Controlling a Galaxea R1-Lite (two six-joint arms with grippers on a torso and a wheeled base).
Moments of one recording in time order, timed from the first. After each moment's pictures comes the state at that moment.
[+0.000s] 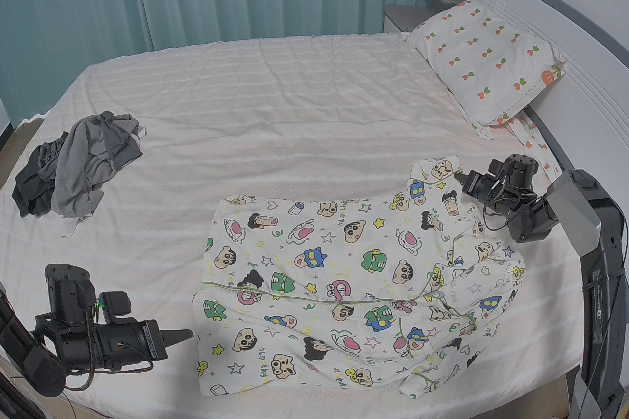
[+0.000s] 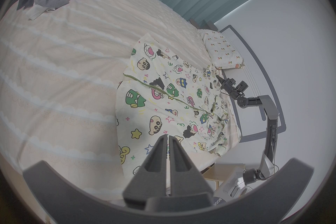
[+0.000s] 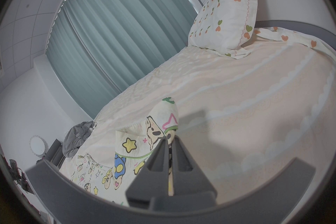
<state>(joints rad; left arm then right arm) -0.17 1.68 -0.02 -1.02 -0.45 -0.51 -0.04 2.63 -1.57 -0.90 0.39 0.46</state>
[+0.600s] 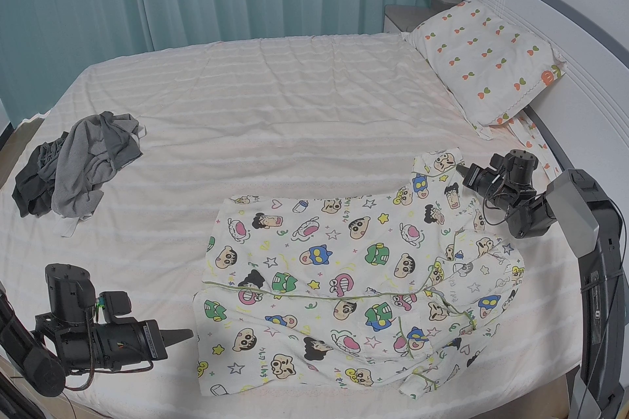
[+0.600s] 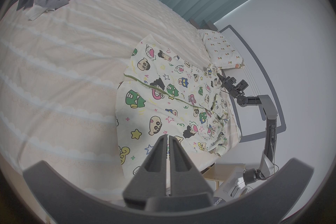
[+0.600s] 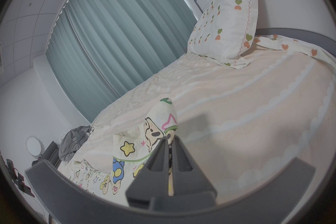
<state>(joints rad) -0.17 1.68 -0.02 -1.02 -0.45 -0.51 -0.04 2.65 -1.64 -0.90 0.35 0.46</state>
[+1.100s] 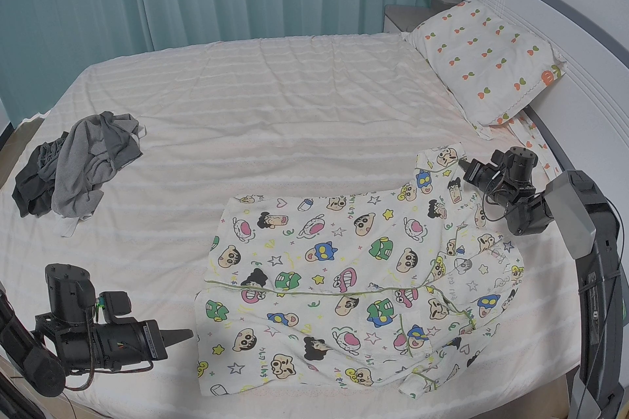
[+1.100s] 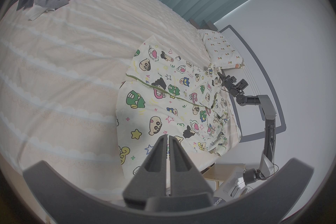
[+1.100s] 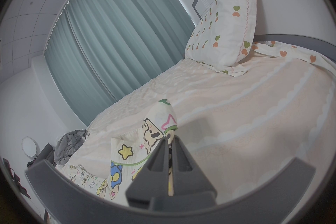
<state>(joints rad) -0.17 1.68 -0.02 -1.02 -0.45 -0.51 -0.04 2.68 -1.70 -0.89 0.31 0.46</state>
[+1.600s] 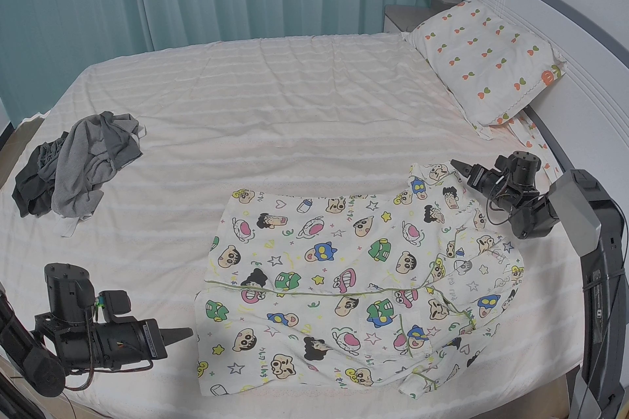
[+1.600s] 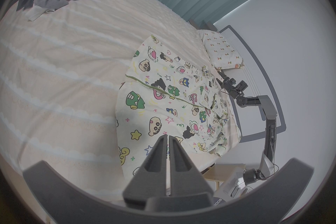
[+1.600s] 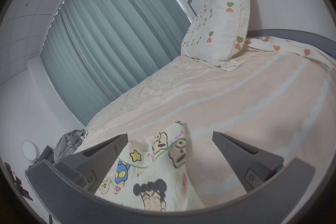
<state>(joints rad) -0.17 1.68 -0.02 -1.04 -0.44 -0.51 -0.07 2.61 -1.57 -0.91 0.31 0.48</state>
